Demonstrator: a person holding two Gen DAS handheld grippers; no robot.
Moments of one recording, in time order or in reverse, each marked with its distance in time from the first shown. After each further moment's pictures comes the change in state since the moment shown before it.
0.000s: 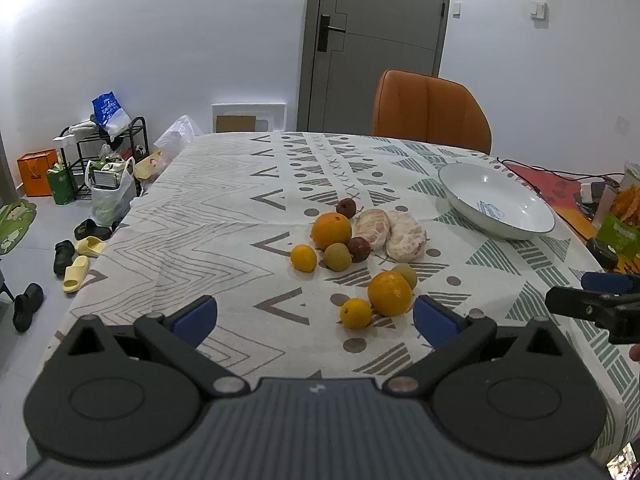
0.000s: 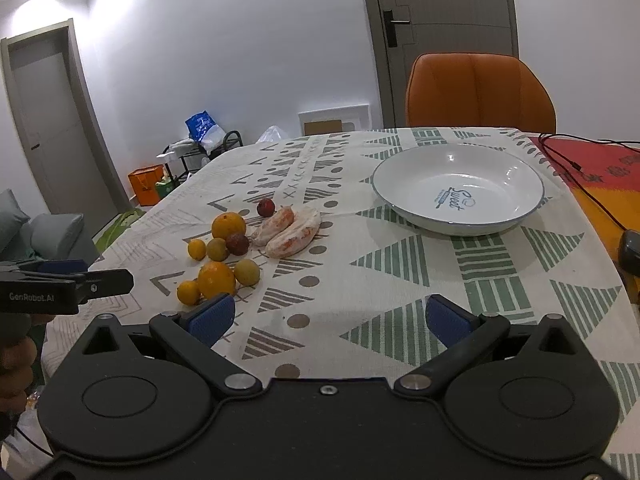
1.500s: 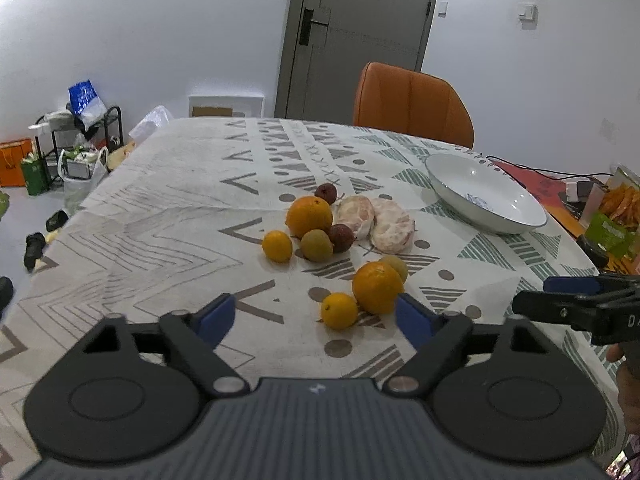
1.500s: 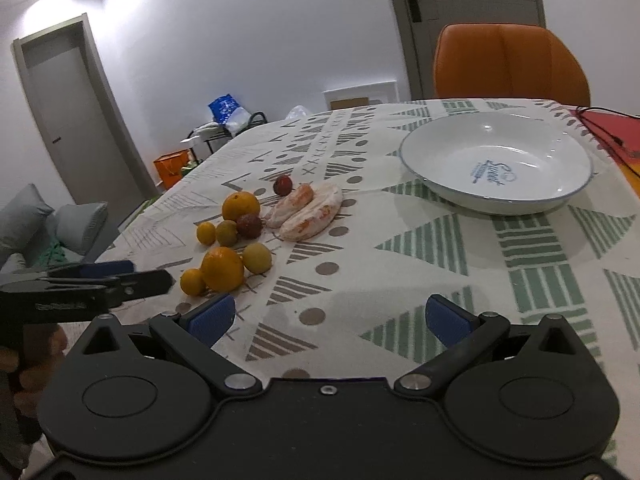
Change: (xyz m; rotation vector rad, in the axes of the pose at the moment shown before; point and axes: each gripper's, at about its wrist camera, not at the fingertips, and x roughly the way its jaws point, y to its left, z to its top) left arm 0.040 0.003 -0.013 -0.029 0.013 -0.091; right arm 0.043 -0.007 -0.002 0.012 0.069 0.113
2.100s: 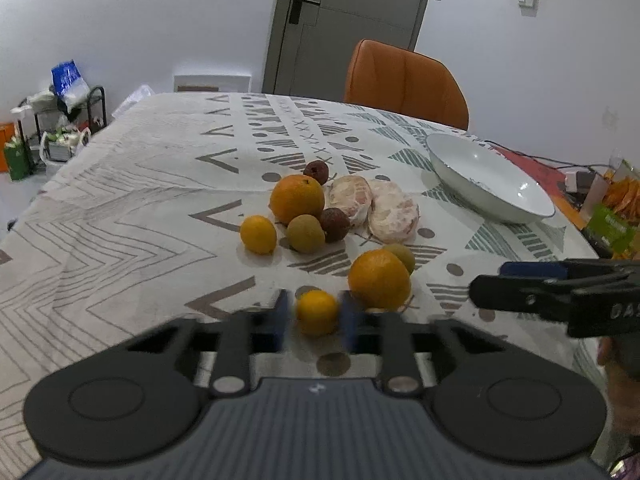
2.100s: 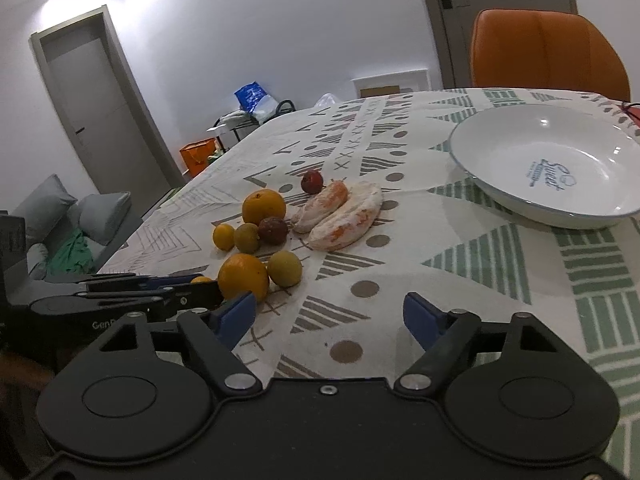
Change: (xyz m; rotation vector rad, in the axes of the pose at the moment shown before) left arm 0.039 0.003 0.002 -0.015 0.054 -0.048; right arm 0.041 0.007 0.014 -0.017 0.043 0.092
